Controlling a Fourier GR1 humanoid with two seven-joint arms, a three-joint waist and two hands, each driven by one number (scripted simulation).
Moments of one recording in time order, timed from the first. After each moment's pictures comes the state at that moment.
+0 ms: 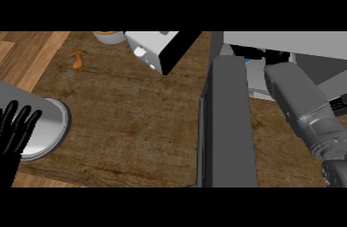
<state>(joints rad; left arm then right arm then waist) 0.19 0.09 0.27 -2.02 0.32 -0.48 -0.05 -1.13 -0.27 -0.23 -0.12 0.21 -0.67 -0.67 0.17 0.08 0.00</state>
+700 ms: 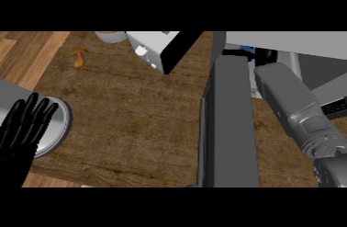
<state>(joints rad) 0.13 0.08 0.22 -1.98 0.25 -0.47 -0.05 -1.16 -0.23 -0.25 -0.07 0.20 -0.58 -0.61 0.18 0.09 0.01</state>
